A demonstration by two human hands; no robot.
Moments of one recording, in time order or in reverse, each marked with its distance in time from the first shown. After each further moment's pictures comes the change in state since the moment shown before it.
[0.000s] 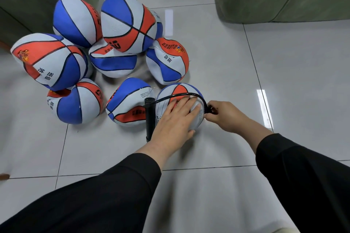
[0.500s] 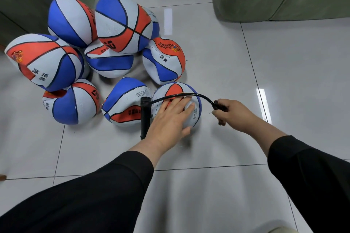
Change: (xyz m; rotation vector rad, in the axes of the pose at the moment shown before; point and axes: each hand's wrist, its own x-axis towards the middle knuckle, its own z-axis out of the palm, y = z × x) left_hand 0.005 -0.006 0.001 -0.089 0.077 0.010; right_hand -0.015 0.017 -0.023 0.224 0.025 0.086
